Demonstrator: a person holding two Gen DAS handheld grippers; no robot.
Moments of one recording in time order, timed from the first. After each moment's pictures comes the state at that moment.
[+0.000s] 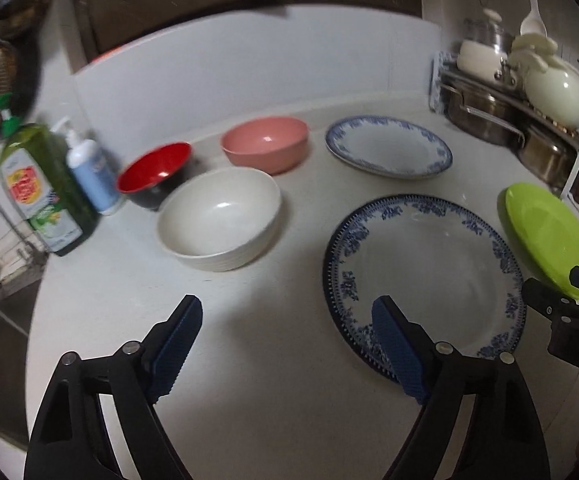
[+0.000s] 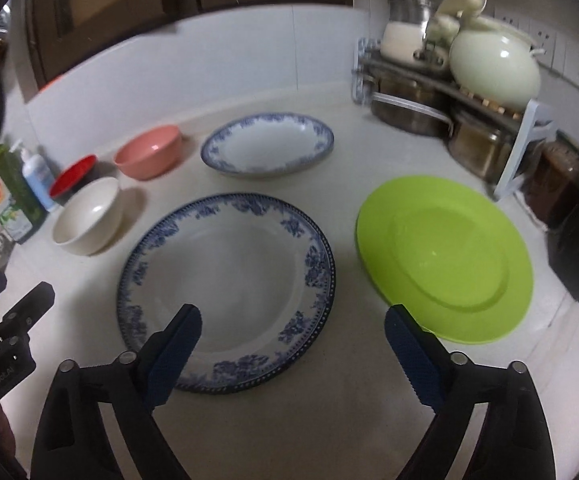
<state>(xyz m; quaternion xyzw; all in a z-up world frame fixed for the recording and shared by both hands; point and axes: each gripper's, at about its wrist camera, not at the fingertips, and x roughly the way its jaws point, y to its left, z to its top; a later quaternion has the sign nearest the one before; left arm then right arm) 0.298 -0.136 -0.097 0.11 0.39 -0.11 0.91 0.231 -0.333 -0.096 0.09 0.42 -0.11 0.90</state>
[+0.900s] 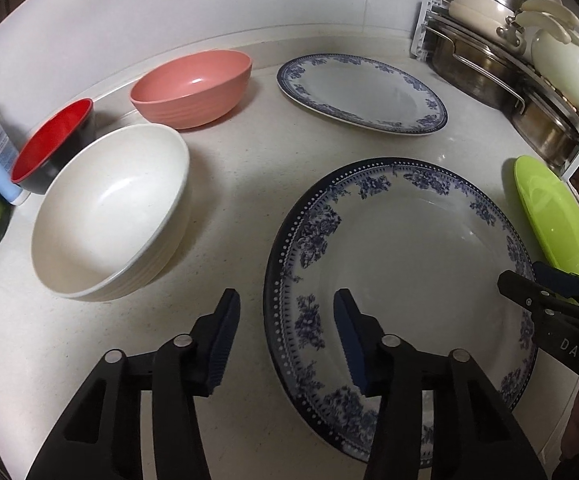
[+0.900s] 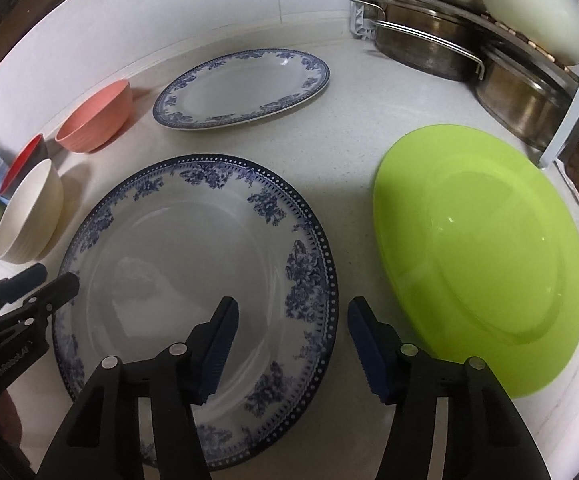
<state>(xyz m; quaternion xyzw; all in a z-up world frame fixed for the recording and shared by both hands) 0.374 -0.177 -0.150 0.10 0.49 -0.18 0.85 0.301 -0.364 -0.150 0.11 0.50 -0.11 0.85</state>
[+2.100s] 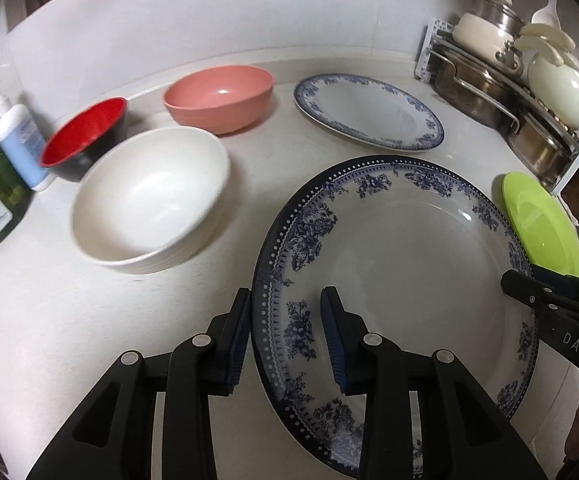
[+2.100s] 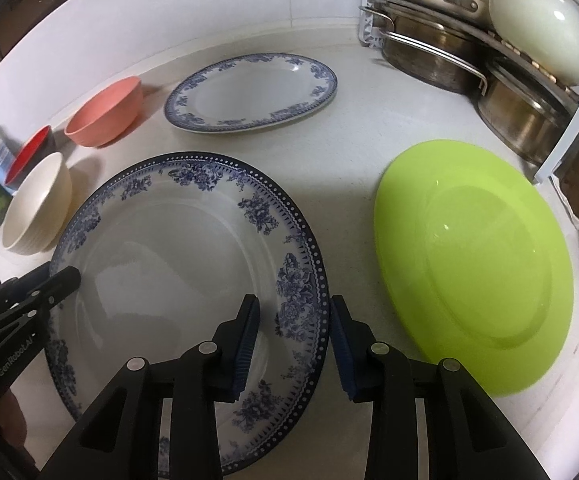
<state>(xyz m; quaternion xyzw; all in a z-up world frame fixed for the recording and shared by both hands) 0.346 -0.149 -0.126 0.07 0.47 -0.16 0.87 0.294 -0.355 -0.129 0.09 0.50 -0.10 0.85</state>
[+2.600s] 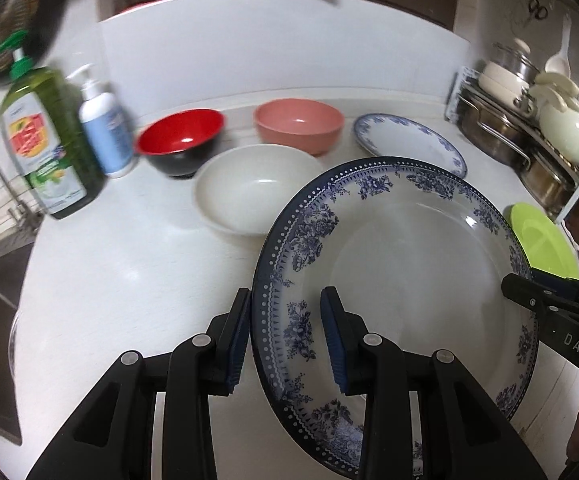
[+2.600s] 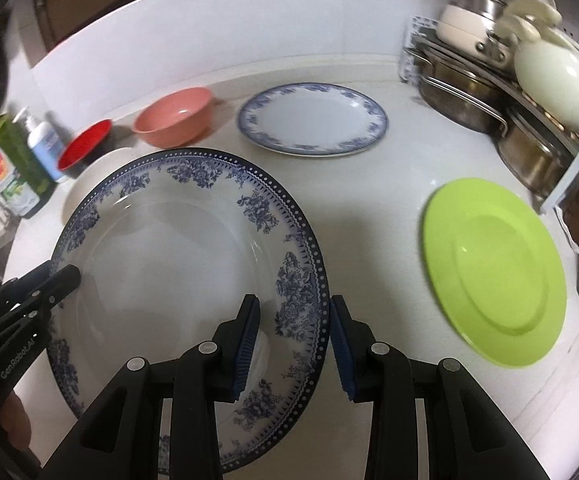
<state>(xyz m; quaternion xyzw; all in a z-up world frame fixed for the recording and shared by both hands) 0.307 -0.069 -0.087 0.04 0.43 -0.11 0.90 0.271 -0.290 -0.086 0.07 0.48 -0.06 0.87</state>
